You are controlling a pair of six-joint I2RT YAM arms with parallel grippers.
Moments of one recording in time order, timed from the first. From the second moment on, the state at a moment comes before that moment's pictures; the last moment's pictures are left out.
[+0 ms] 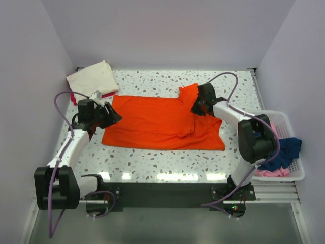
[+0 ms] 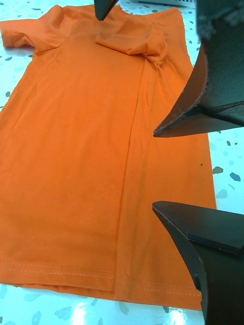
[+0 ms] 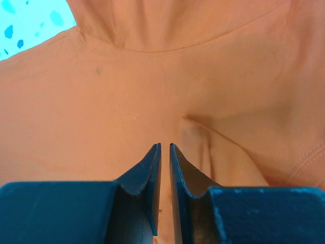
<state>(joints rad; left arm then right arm) 0.03 1.18 0.72 -0.25 0.33 -0.45 0.34 1.76 1.17 -0.31 0.09 0.74</state>
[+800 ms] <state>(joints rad) 0.03 1.18 0.72 -0.26 0.36 -0.42 0.40 1.36 0.82 -0.31 0.06 0.70</state>
